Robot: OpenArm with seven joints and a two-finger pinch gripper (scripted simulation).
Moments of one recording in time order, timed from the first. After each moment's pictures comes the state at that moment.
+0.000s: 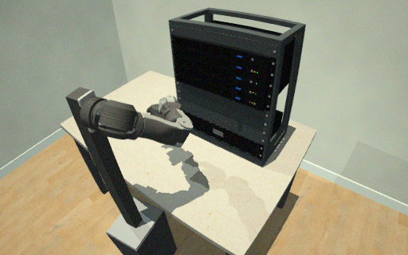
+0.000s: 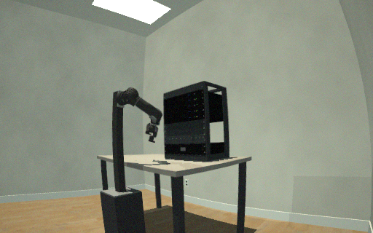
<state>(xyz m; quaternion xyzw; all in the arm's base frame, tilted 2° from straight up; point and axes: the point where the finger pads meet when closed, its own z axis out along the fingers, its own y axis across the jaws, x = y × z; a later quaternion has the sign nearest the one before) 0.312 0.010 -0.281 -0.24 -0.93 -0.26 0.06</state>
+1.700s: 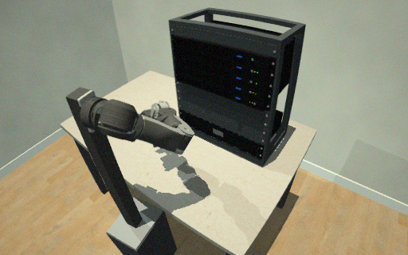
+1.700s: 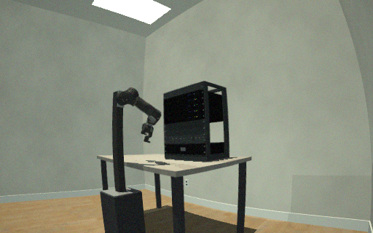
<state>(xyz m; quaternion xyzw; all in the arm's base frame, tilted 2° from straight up) 0.269 0.019 -0.283 -0.24 -0.93 -0.26 0.06</state>
